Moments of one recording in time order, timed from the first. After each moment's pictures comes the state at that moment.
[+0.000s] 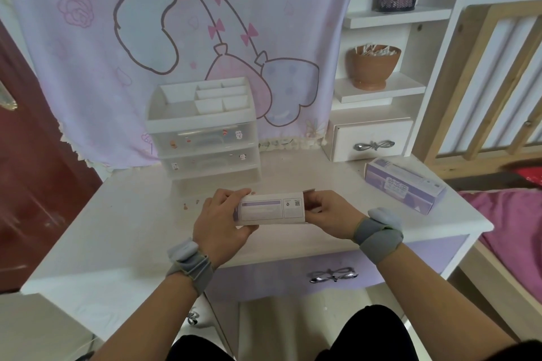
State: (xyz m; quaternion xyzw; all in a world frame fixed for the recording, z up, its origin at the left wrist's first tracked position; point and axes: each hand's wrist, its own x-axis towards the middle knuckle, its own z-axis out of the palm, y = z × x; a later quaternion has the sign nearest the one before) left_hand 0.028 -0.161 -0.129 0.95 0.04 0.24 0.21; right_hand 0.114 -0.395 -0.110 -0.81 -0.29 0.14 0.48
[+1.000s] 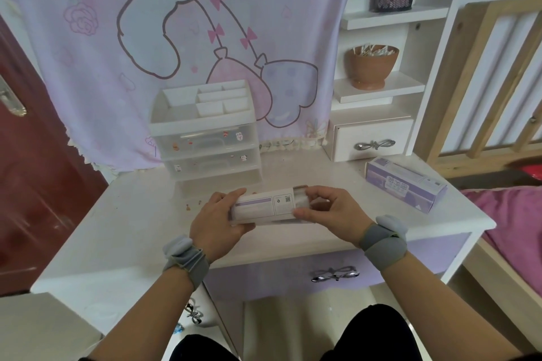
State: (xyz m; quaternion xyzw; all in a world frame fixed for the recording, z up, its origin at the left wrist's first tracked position) left_hand 0.030 -0.150 -0.126 0.95 0.06 0.17 0.24; right_hand 0.102 -0.405 -0.116 -0.72 -0.27 0.09 0.64
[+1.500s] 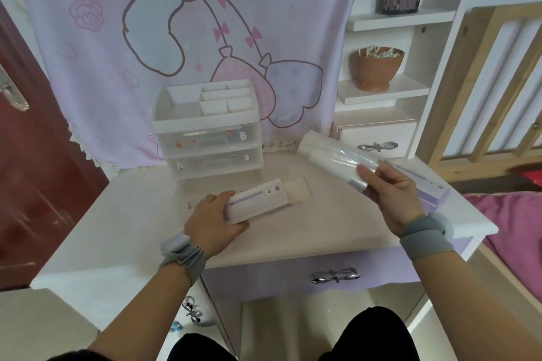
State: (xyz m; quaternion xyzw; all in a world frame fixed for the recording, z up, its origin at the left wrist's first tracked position) left_hand 0.031 -0.136 -0.128 0.96 0.11 0.15 0.21; right_hand 0.136 -0.466 -0.105 -0.55 -0.10 -0.02 0.83
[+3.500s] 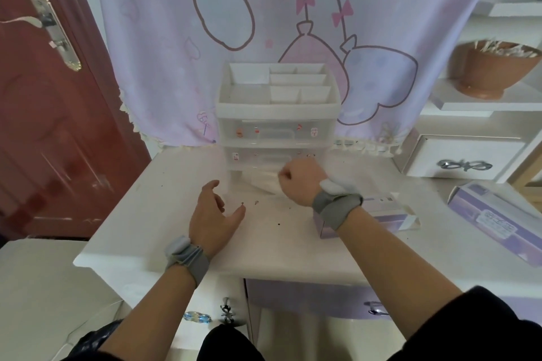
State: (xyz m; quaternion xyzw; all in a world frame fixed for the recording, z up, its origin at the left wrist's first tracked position) left_hand 0.038 -0.029 -0.170 0.85 0.23 0.26 0.39; right_hand 0.172 -0.190 -0.092 -0.93 -0.31 0.05 0.18
